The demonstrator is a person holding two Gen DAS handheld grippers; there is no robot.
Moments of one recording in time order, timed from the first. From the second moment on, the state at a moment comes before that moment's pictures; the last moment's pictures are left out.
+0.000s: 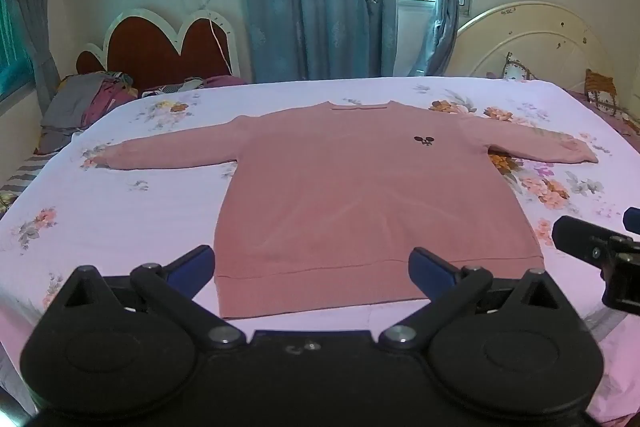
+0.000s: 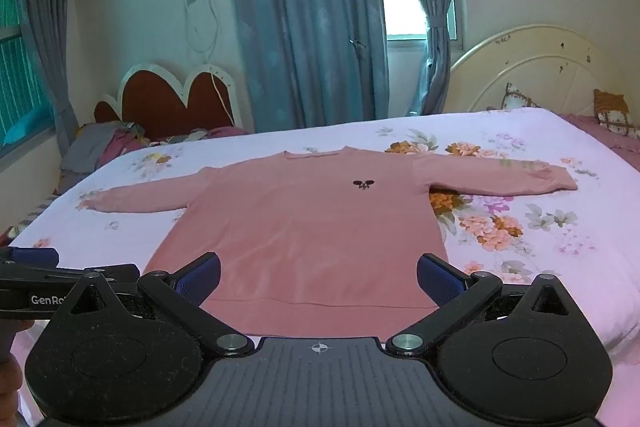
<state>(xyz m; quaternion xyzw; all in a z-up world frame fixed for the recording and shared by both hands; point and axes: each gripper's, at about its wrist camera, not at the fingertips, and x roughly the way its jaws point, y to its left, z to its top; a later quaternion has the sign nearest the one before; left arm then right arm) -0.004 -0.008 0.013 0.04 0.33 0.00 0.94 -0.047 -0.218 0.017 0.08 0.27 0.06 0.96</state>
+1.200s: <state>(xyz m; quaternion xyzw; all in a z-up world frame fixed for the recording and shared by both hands) -0.005 -0.006 0.009 0.04 0.34 0.00 0.94 -0.043 -0.219 0.010 0.08 0.27 0.06 0.96</state>
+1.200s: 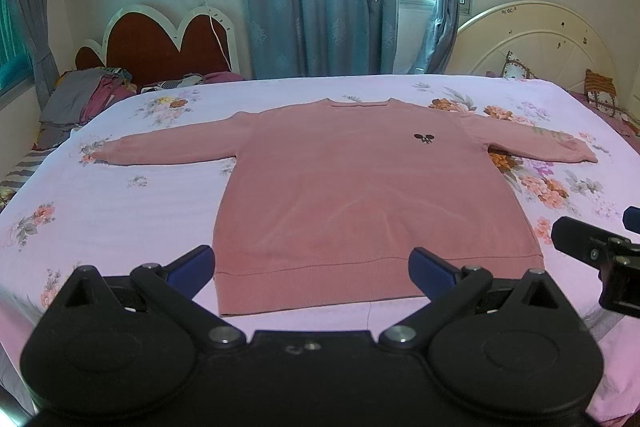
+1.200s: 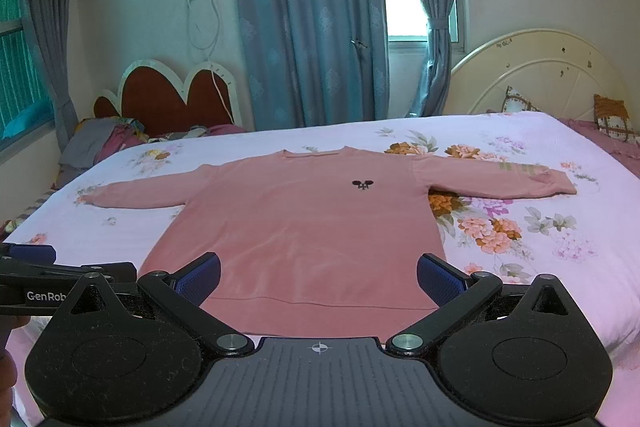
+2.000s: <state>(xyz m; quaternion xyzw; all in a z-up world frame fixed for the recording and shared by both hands) -0.002 -0.004 0.010 0.04 0.34 0.00 0.94 -0.039 -0.221 0.010 0.08 0.27 0.05 0.96</state>
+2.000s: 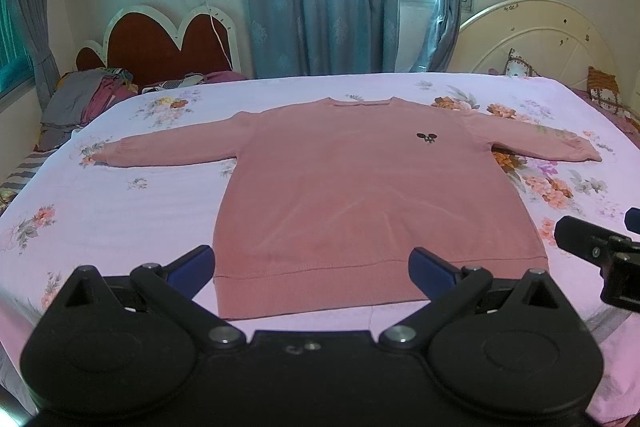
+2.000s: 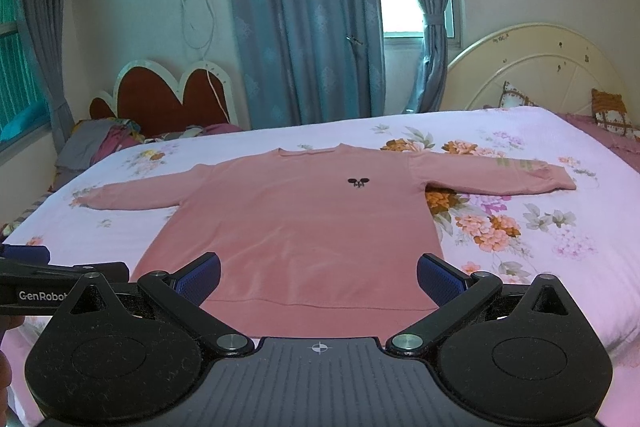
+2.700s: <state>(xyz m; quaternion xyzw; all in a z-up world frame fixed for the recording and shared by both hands) 0.026 -0.006 0.002 0.05 0.35 0.01 0.93 -0.017 -0.227 0.004 0.09 0.28 0.04 0.95</state>
